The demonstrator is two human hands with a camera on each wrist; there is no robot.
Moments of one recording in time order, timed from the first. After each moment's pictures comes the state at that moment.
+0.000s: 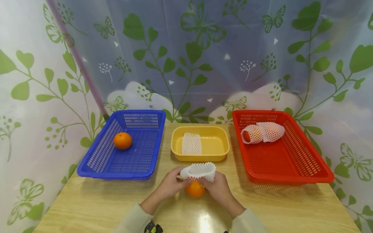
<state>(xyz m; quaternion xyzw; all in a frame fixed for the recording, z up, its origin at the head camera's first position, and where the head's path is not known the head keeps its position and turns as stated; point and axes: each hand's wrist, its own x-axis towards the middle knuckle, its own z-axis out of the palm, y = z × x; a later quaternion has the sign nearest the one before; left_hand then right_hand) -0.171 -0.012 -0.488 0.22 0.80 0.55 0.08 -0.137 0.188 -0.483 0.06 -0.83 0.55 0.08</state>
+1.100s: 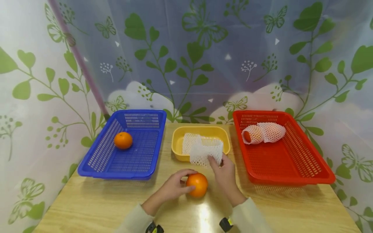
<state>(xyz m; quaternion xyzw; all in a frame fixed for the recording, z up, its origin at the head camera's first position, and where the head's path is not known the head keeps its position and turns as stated) -0.166 -0.009 -0.484 0.28 0.82 0.49 0.11 -0.163 0.194 -0.448 0.02 -0.76 0.61 0.21</state>
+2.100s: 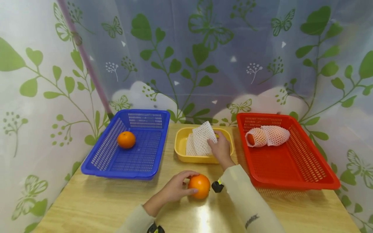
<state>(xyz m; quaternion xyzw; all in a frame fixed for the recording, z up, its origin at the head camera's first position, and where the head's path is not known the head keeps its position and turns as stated) -0.164 -0.012 -0.483 0.28 0.84 0.46 0.10 -0.267 0.196 -0.439 -0.06 -0.88 0.47 0.07</state>
